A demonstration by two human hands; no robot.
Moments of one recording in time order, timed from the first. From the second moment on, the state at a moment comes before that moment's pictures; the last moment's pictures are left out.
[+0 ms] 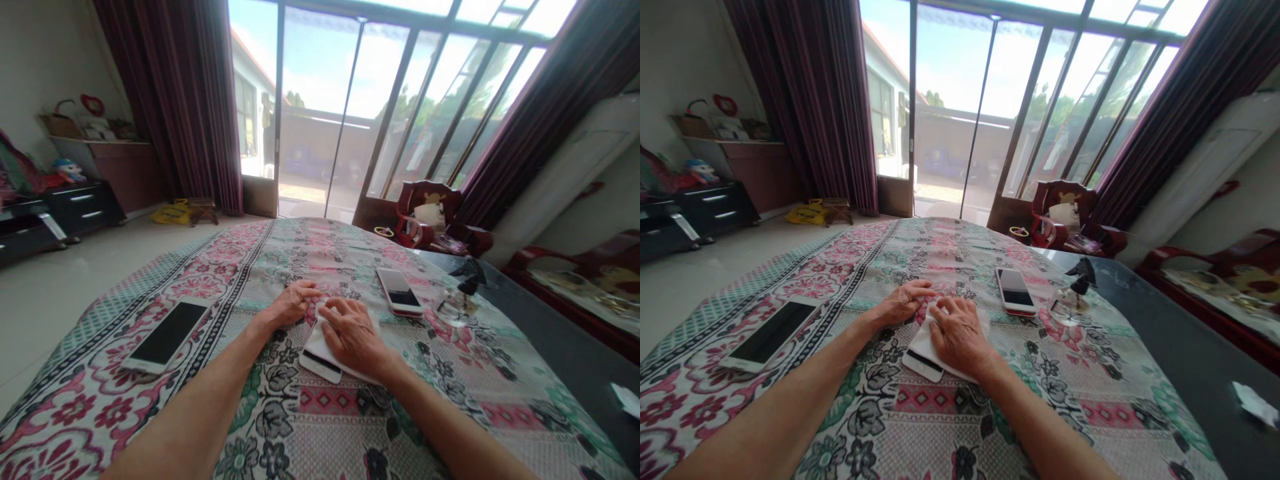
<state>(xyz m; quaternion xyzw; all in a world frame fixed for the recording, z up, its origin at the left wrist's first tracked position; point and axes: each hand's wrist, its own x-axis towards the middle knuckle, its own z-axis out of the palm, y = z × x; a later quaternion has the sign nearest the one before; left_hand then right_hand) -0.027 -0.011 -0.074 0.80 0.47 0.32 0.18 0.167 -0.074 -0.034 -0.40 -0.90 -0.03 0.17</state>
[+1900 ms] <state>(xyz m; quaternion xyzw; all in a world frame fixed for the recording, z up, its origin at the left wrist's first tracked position) -0.023 -0.011 -0.075 0.84 0.46 0.25 0.14 0.171 -0.085 -0.052 -0.46 -0.85 0.01 0.24</state>
